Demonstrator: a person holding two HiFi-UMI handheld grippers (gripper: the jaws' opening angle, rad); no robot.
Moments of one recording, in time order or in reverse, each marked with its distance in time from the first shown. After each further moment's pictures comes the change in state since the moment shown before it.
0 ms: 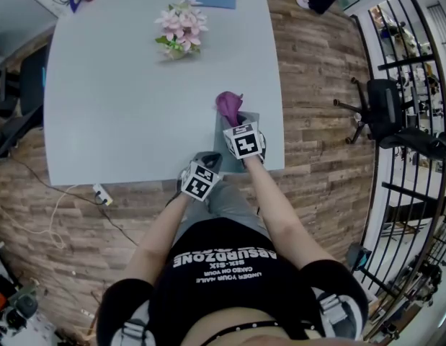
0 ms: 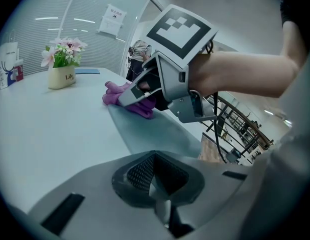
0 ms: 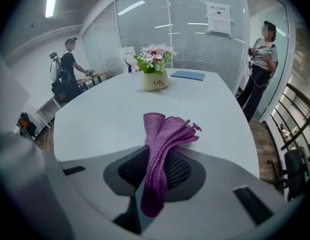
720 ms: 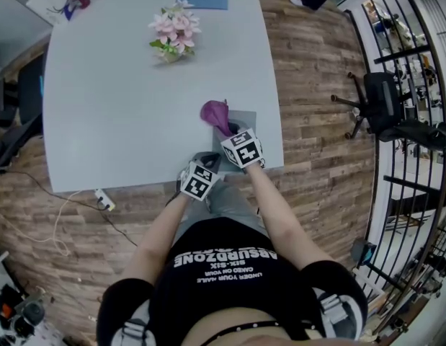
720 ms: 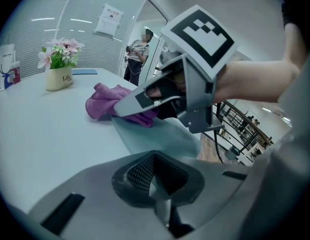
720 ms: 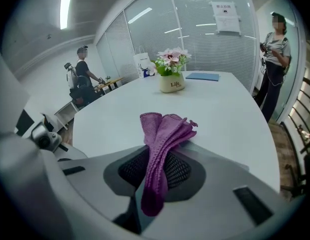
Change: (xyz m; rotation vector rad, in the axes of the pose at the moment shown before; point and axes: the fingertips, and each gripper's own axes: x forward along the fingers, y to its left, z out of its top) left arm 0.000 0.000 -0.002 0.027 0.009 -0.016; right arm -0.008 0.038 -0.010 -0.029 -0.073 0.171
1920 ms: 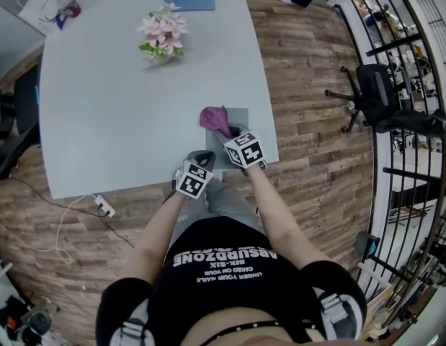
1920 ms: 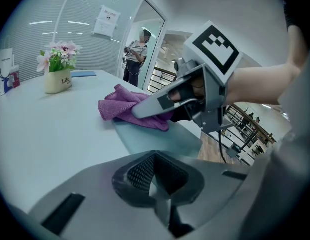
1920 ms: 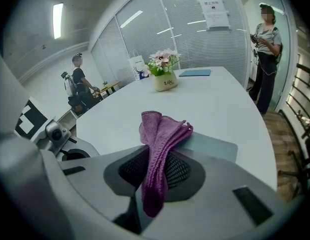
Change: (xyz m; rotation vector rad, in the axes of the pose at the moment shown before) left arm 0.002 0.000 -0.001 0.028 -0.004 0.009; right arm -0.023 -0.010 -0.026 0.085 -0.009 0.012
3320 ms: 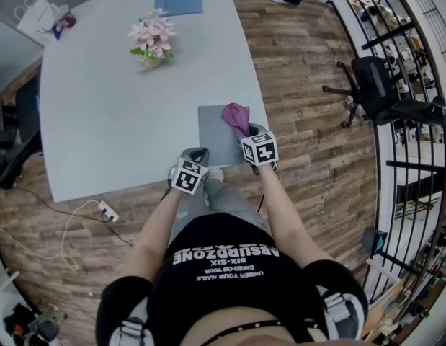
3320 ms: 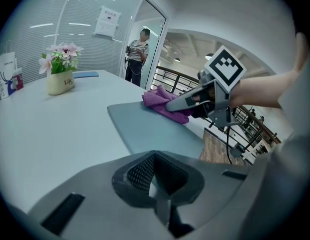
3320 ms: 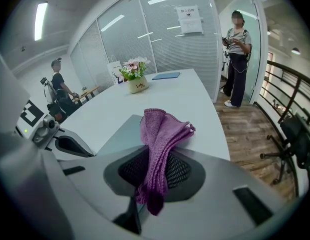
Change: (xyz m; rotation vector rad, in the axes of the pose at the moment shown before) left arm 0.000 -0.001 0.001 -0.006 0.013 0.045; right arm -0.061 -0.069 -0.040 0.132 -0.037 -0.200
